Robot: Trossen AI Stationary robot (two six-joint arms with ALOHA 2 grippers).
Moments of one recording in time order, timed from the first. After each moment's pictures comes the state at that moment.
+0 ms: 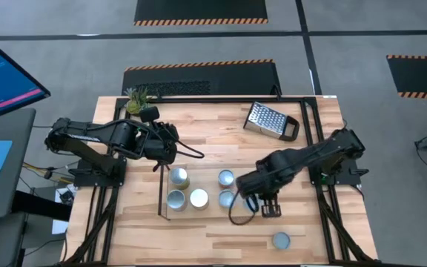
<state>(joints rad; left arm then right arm) -0.19 1.43 1.61 -1.44 -0.77 -0.27 0.38 1.78 1.85 -1.57 -0.13 0.36</state>
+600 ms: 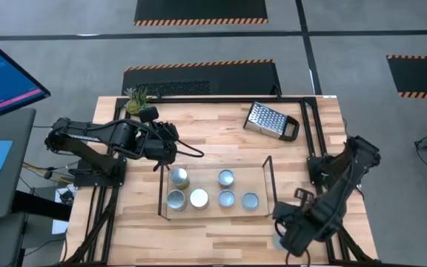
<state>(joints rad) -0.19 1.43 1.61 -1.44 -0.77 -0.32 0.84 1.72 1.73 -1.54 0.08 1.21</state>
